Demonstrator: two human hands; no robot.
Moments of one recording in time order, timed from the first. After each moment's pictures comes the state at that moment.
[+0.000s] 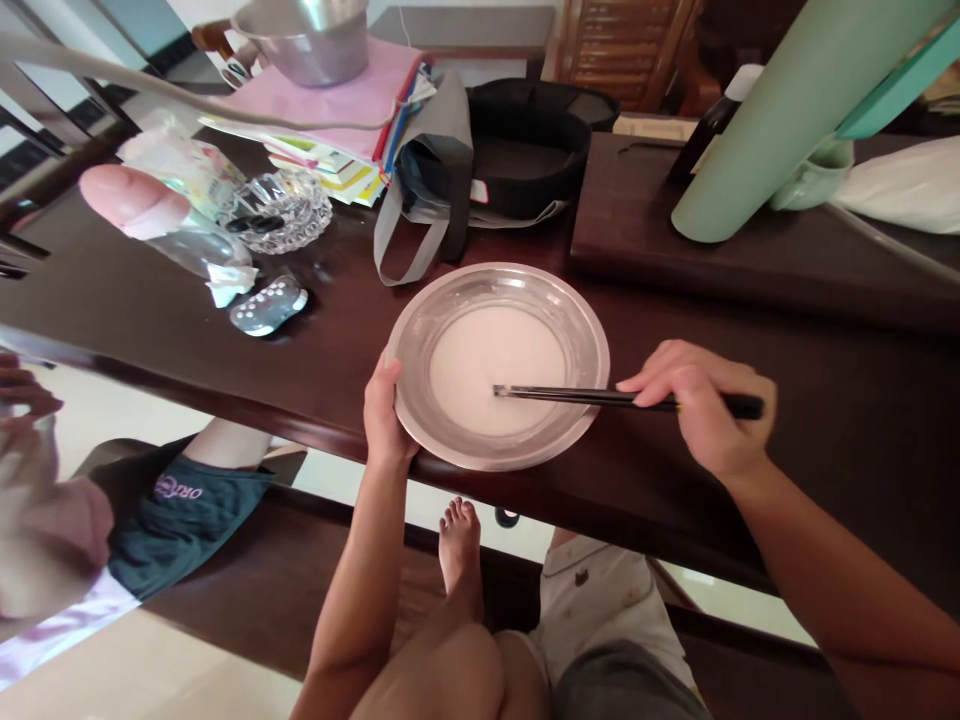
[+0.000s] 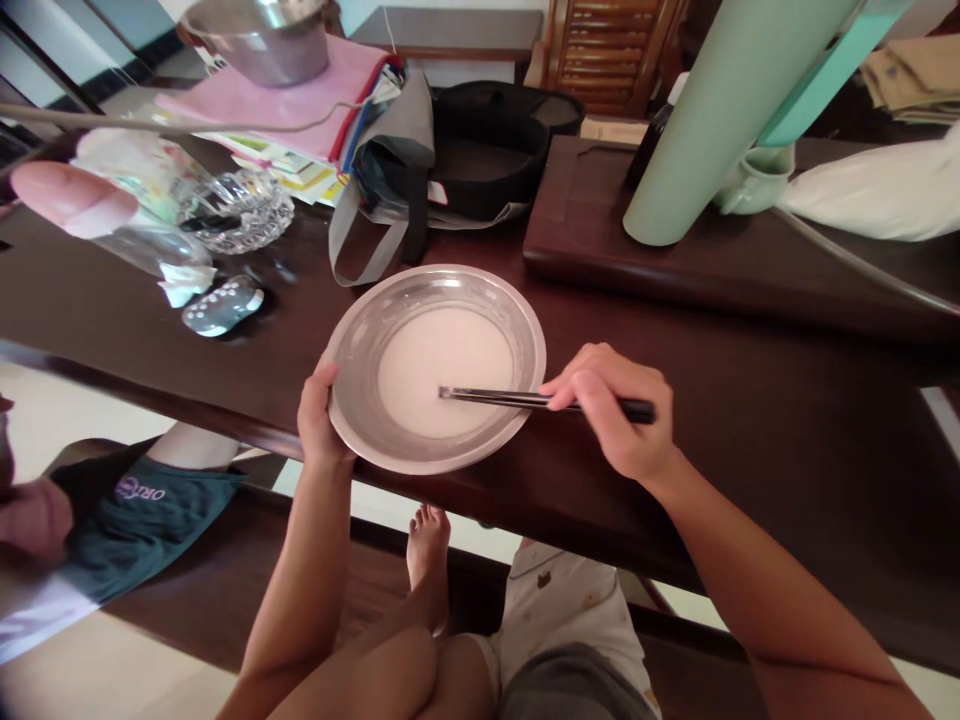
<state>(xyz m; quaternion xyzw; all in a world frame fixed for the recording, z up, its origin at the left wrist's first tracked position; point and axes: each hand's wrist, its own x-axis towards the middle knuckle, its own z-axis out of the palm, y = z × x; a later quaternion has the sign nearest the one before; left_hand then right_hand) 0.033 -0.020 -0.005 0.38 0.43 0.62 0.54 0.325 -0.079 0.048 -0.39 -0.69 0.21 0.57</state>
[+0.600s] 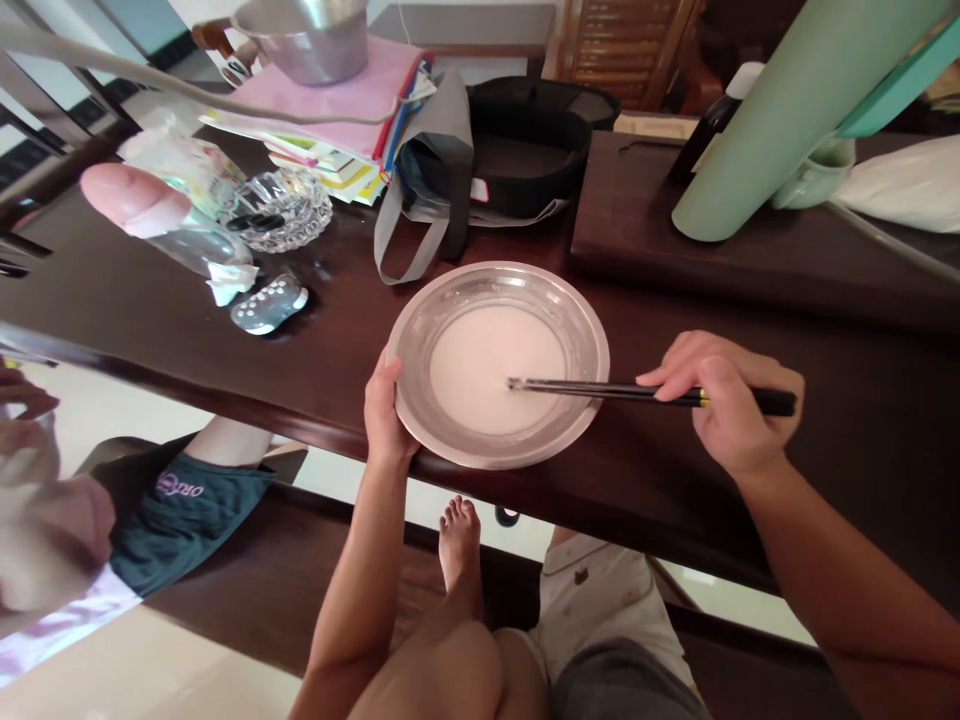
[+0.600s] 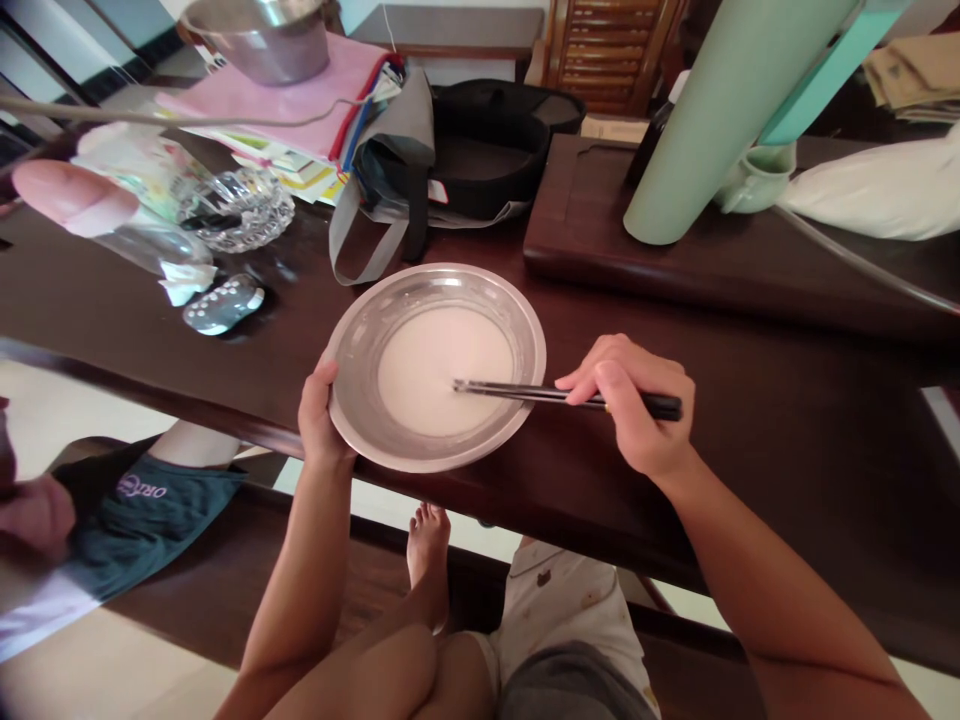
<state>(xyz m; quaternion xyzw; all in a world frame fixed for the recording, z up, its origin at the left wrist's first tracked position) 0.034 -0.019 -0.006 0.39 0.44 0.61 0.53 0.327 -0.080 0.050 -0.41 -0.67 0.19 0.59</state>
